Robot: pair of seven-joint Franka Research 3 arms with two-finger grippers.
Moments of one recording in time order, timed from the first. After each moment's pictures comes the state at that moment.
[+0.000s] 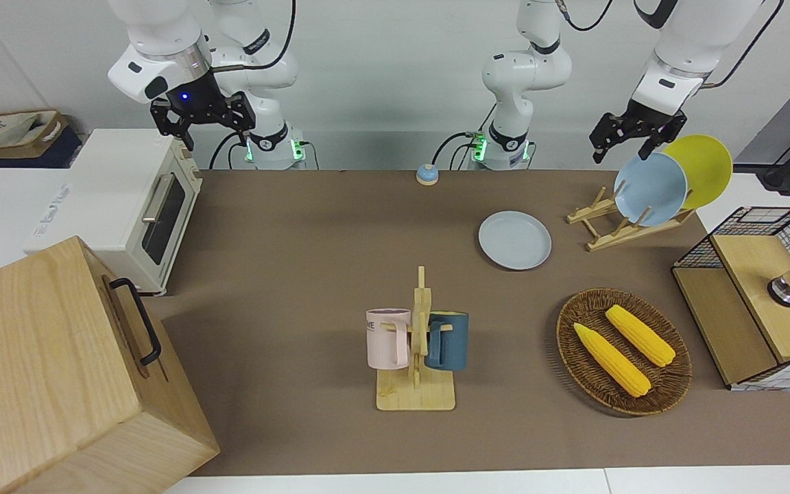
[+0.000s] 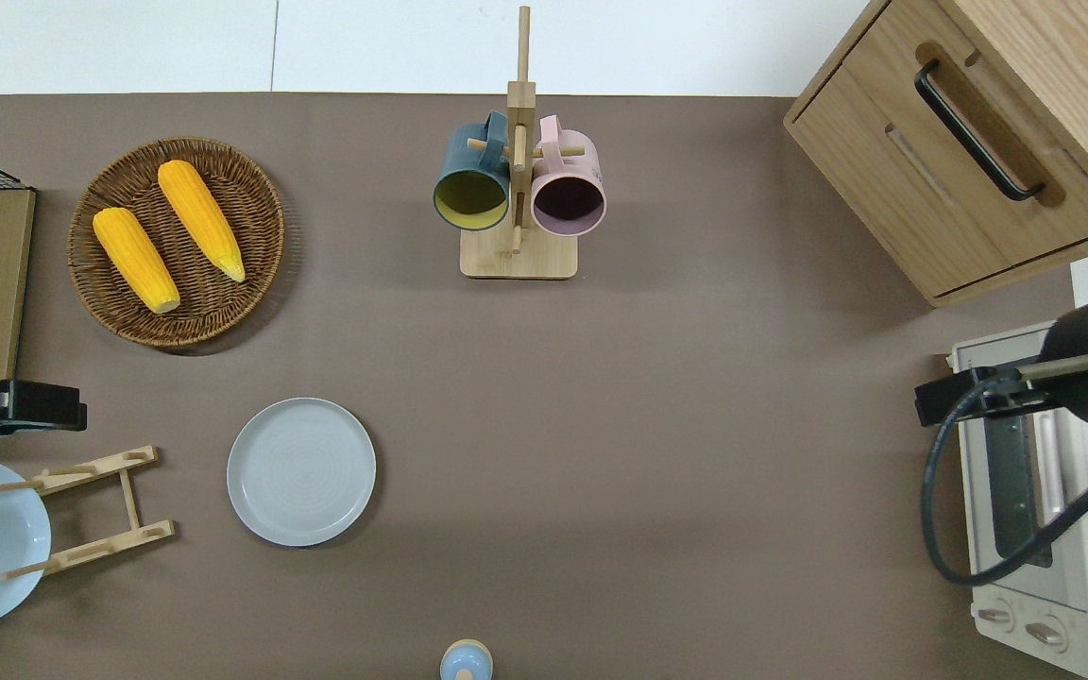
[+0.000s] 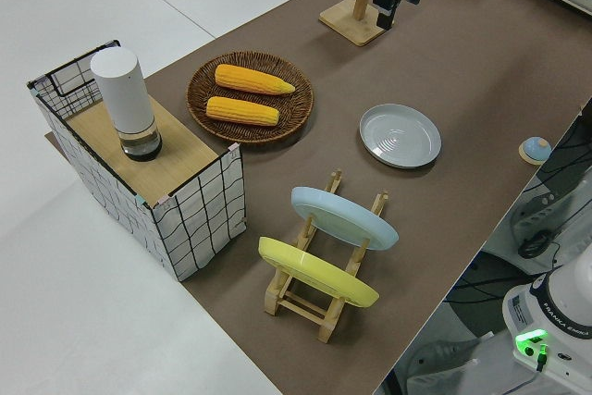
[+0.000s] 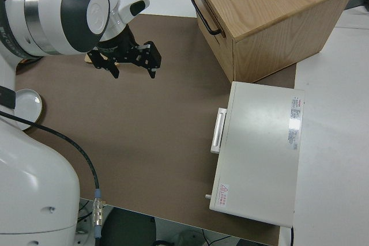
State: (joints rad) left arm 0.08 -0.14 -0.06 -1.72 0.00 1.54 -0.03; right arm -0.03 -0.02 0.14 -1.48 0.00 1.33 0.02
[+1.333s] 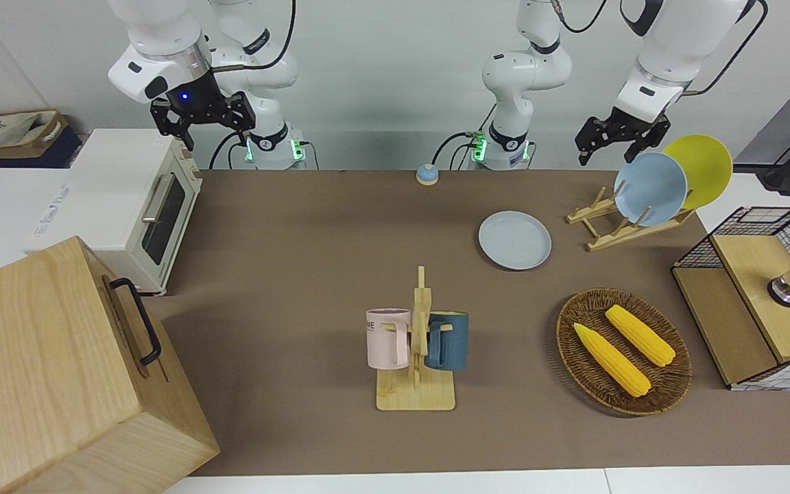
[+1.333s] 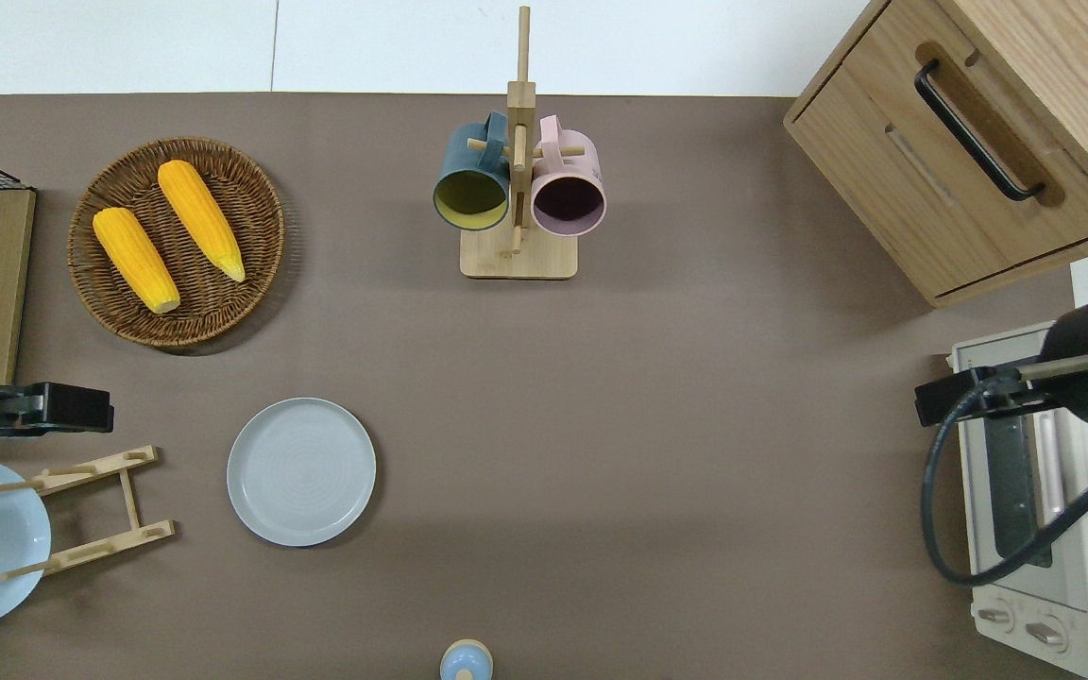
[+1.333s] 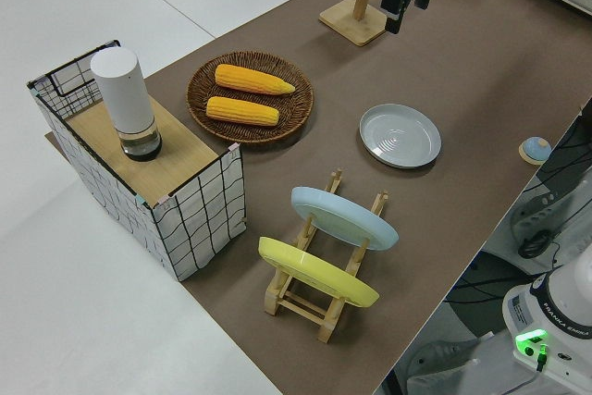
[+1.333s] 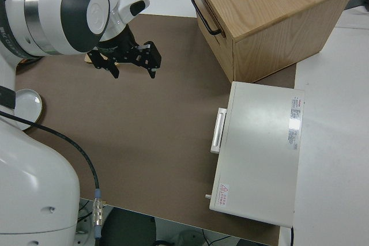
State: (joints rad) left arm 0.08 -0.15 -0.10 -1.76 -0.01 1.53 -0.03; right arm -0.03 -0.02 0.14 -1.48 0.00 1.33 0.02
